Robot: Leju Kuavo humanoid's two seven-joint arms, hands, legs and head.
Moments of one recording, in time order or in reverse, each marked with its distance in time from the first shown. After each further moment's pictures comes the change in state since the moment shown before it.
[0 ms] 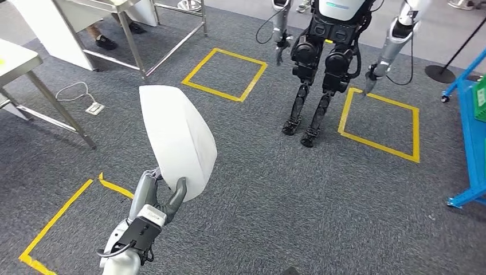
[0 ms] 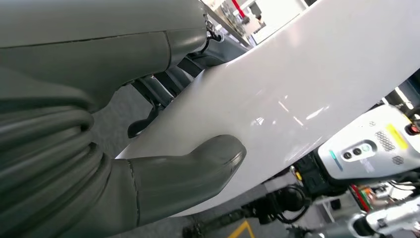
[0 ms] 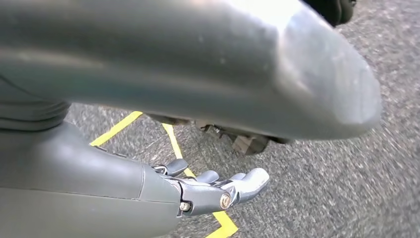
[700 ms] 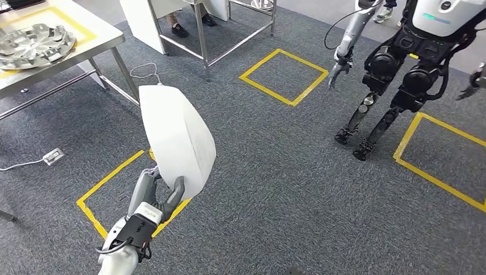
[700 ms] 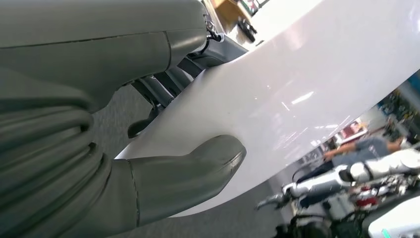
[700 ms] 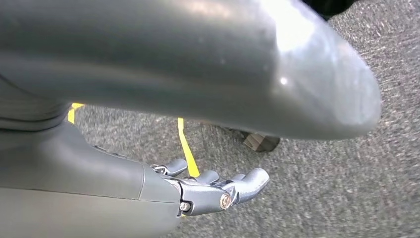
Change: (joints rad) left arm -0.046 0.009 0.001 0.050 0.044 -0.014 -0.031; right arm -0.009 -0.004 0.020 0.000 0.016 0.023 0.009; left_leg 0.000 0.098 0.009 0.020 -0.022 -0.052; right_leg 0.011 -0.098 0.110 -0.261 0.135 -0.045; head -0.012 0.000
